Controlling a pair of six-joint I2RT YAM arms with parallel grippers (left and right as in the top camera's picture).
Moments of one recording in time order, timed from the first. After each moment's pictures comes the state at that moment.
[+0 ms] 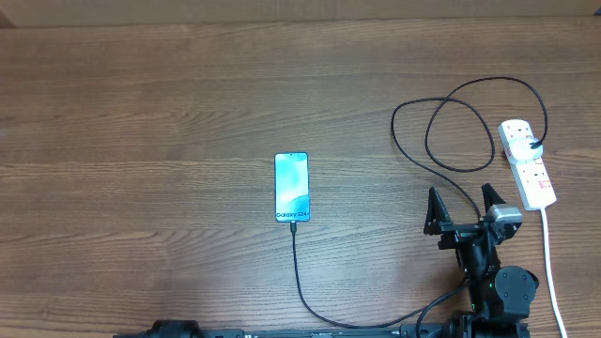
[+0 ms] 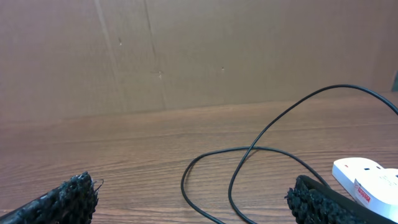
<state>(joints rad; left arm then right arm) -0.05 0.02 1.43 -1.69 -0.69 -1.00 -0.10 0.01 0.02 -0.02 -0.20 0.12</state>
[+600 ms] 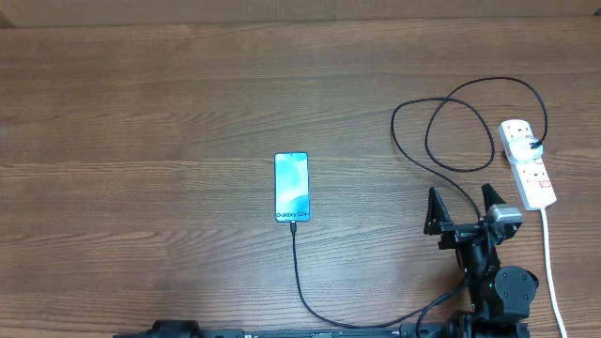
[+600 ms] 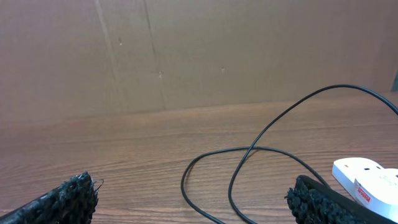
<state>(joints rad) -0.05 0.02 1.43 -1.69 -0.69 -1.00 -0.10 0.01 0.02 -0.02 -0.20 0.12</state>
